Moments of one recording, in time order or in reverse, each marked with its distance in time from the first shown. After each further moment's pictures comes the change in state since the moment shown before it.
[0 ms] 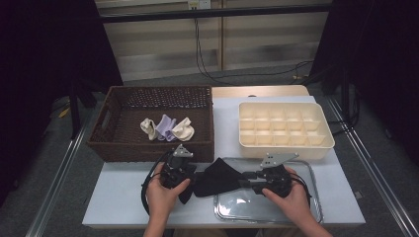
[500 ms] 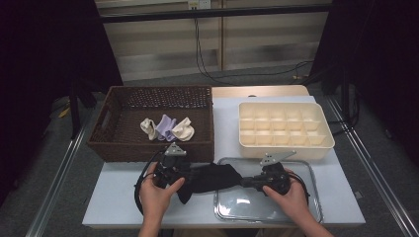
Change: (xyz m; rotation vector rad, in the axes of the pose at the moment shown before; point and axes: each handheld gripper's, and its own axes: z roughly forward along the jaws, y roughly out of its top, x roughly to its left) left arm 0.004 -0.001 -0.020 -0.043 0.020 -0.008; right arm -0.016 -0.012 0.009 0.048 0.083 0.105
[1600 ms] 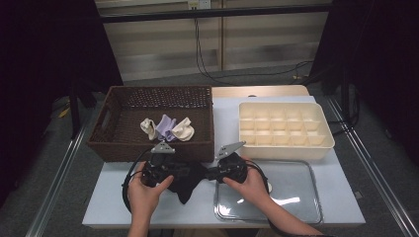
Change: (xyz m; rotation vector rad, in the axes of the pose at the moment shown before) left arm 0.011 -0.002 -0.029 -0.017 -0.039 -0.031; right arm 0.020 0.061 0.095 0.083 0.011 -0.202
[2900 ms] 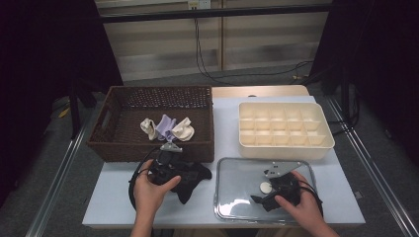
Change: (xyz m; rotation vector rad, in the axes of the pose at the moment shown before) left arm 0.000 0.005 0.017 0.064 -0.012 -0.025; right arm 0.003 -0.095 -0.103 0.040 -0.238 0.016
